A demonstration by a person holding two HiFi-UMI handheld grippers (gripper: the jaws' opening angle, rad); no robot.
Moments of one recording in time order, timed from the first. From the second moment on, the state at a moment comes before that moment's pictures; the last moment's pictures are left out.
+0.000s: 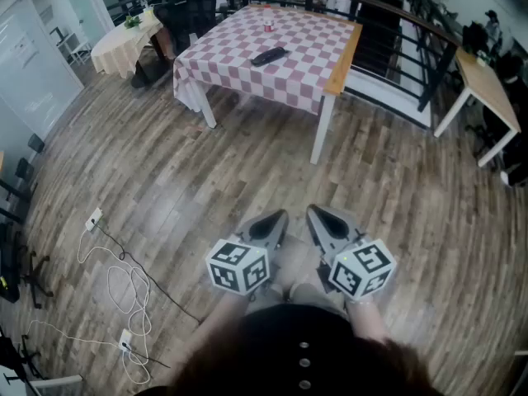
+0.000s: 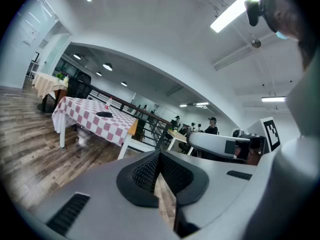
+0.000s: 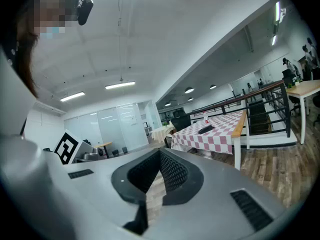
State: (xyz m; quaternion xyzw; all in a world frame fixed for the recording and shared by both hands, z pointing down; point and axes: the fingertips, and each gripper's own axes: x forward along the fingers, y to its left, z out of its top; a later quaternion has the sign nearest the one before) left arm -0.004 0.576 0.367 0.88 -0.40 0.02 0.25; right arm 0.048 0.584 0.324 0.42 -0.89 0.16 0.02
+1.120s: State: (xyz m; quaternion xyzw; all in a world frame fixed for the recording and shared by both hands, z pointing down) left arm -0.012 0.563 0.359 0.90 -0.36 0.02 0.24; right arm 0.029 0.575 0.337 0.44 -0.88 0.18 0.01
